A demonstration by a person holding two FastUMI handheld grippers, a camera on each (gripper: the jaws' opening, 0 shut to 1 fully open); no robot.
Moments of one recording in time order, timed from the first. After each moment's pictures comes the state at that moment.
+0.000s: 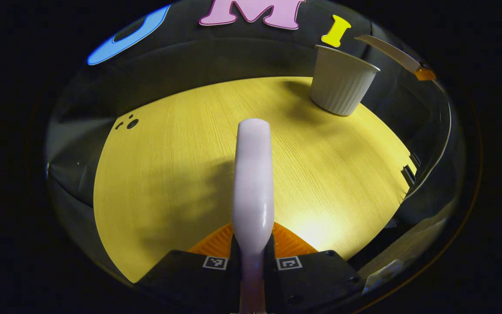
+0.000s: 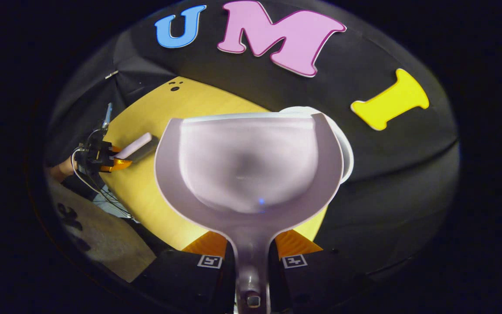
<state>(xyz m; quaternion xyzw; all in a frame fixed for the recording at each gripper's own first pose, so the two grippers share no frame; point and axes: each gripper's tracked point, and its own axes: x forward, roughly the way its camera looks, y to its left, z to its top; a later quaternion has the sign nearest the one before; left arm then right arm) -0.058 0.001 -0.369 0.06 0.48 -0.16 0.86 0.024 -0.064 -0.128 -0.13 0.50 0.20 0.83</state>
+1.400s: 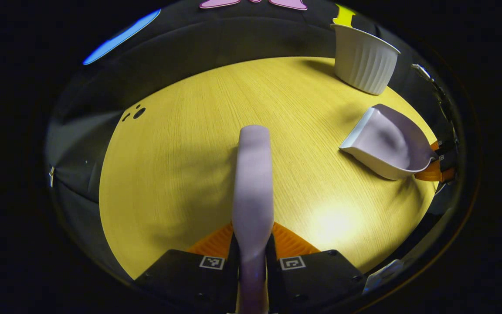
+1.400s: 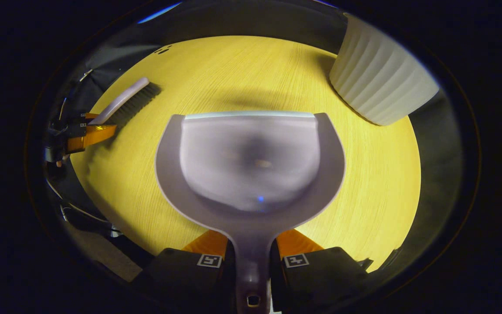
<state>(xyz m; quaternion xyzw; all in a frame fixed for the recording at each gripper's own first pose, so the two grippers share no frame) -0.041 0.027 -0.424 0.11 0.52 -0.10 0.84 -0.074 0.039 -0.326 -0.03 0.60 0.14 0.79</state>
